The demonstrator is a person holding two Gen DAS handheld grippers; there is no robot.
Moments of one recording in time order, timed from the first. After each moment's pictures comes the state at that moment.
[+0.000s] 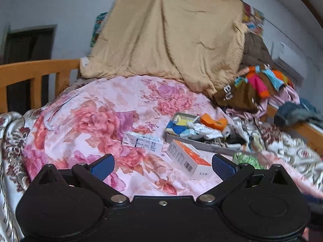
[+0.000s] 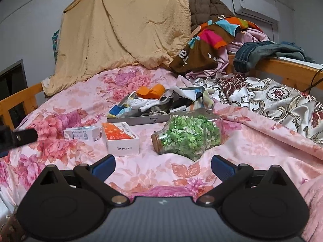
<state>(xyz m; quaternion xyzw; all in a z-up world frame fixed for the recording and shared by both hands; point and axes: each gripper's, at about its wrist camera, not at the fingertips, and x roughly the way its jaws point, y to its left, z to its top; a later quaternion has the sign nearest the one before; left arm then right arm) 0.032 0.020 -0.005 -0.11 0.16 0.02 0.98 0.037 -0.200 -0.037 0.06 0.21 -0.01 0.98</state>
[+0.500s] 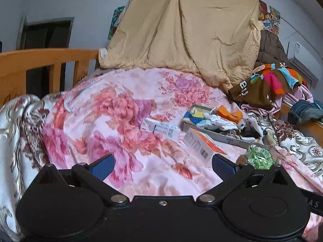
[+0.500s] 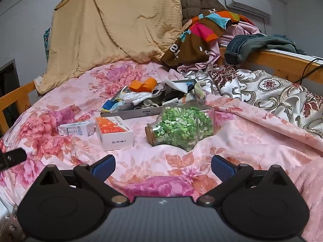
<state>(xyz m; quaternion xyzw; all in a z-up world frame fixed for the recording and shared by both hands) 0.016 0.026 -0.024 -0.12 0.18 0.06 0.97 0.032 -0.200 -0.041 0.07 0.23 -0.03 0.97</state>
